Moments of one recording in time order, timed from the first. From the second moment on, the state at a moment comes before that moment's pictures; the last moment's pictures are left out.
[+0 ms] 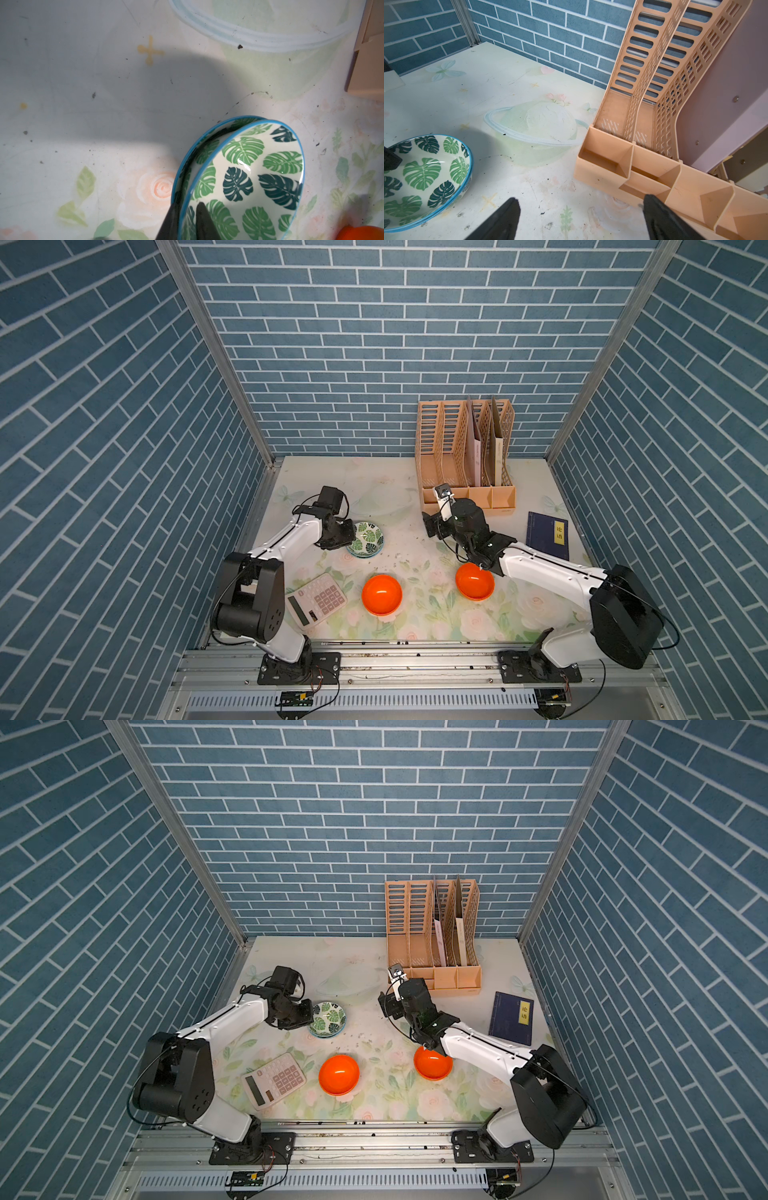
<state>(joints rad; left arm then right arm) -0.22 1.57 1.04 -0.67 0.15 -0.44 0.78 1.44 0.88 0.14 0.28 -0.01</state>
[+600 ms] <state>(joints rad) -0.22 1.56 1.05 -0.71 0.04 -0.43 0.78 1.44 0.88 0.14 0.25 -0.01</state>
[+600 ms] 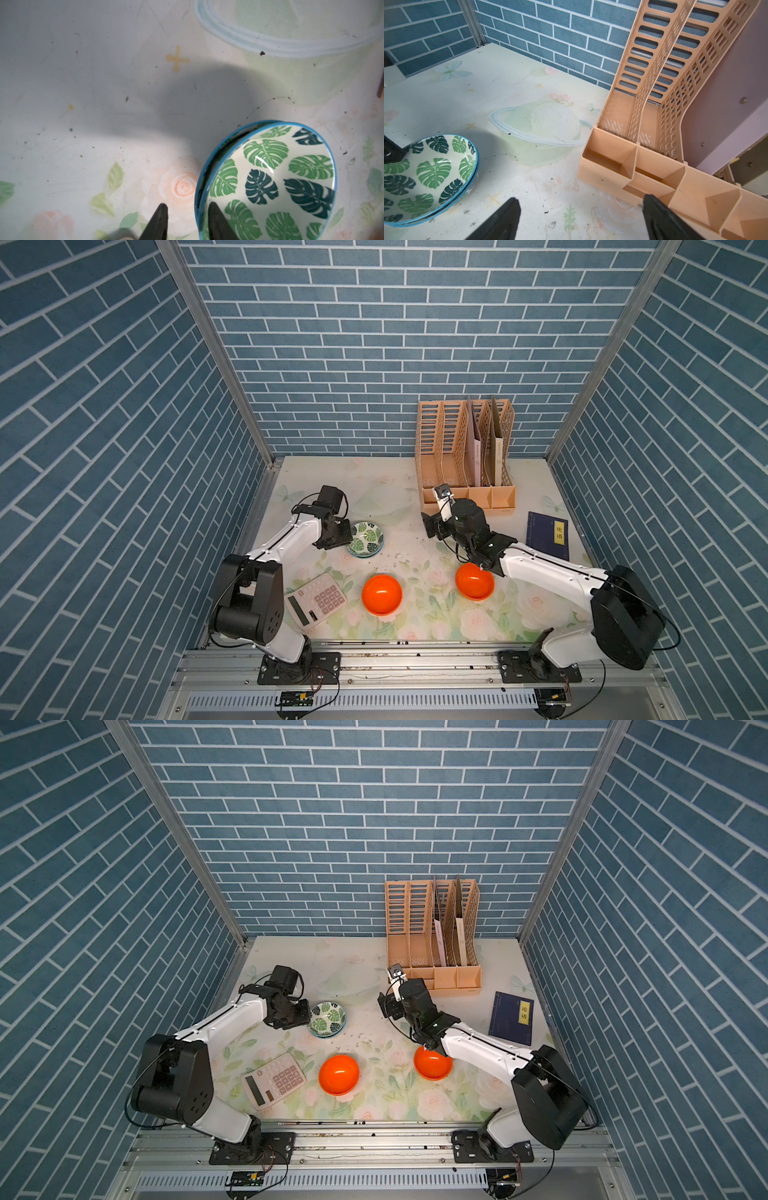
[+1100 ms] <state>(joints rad) -0.21 1.56 1.05 -0.69 0.04 -0.43 0.78 1.44 0.86 0.14 0.23 0.00</state>
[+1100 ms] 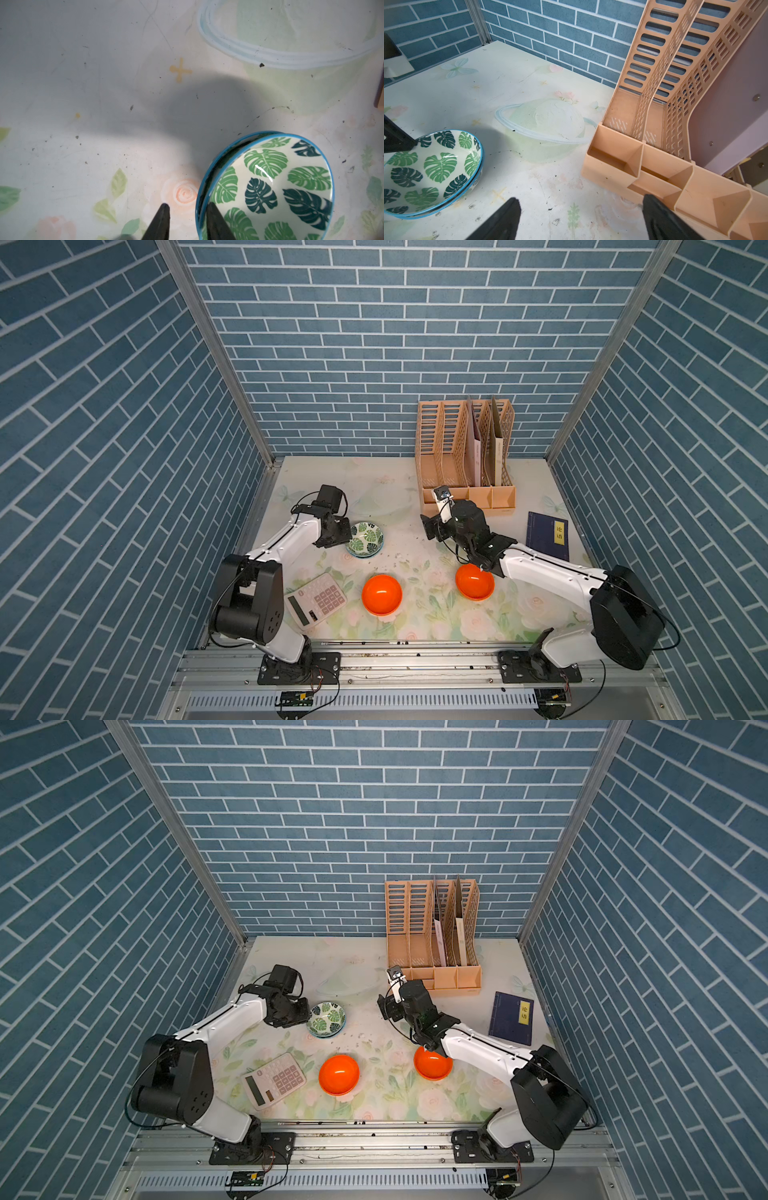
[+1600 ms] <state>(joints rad) -0.21 1.56 1.11 -0.68 0.01 -0.43 0.83 1.56 0.98 0.14 0.18 0.01</state>
